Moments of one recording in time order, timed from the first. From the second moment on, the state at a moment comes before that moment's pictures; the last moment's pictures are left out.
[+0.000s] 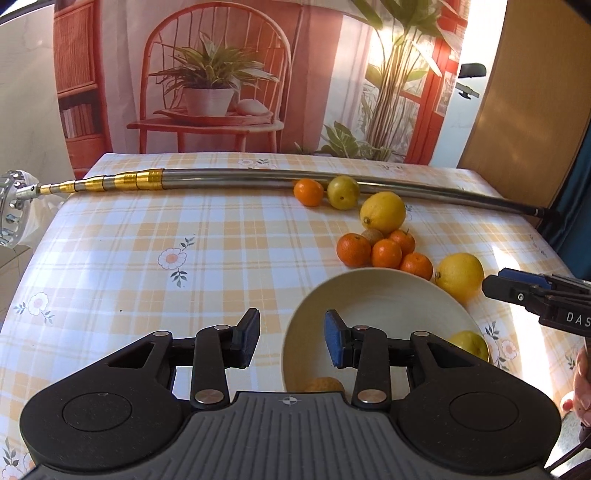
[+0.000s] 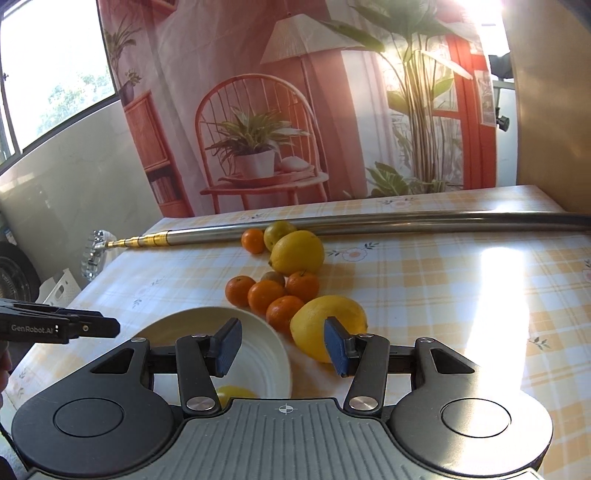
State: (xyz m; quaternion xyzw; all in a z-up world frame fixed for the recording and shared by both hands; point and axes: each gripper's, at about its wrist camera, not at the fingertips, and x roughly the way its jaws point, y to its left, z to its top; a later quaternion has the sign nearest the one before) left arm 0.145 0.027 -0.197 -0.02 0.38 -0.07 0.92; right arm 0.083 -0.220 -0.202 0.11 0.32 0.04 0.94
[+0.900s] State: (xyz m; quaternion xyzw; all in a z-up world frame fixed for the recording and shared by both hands) left arm 0.215 0.024 -0.125 -0.02 0.30 -0.07 0.95; right arm 0.127 -0.263 -0.199 0.08 0.26 0.00 0.96
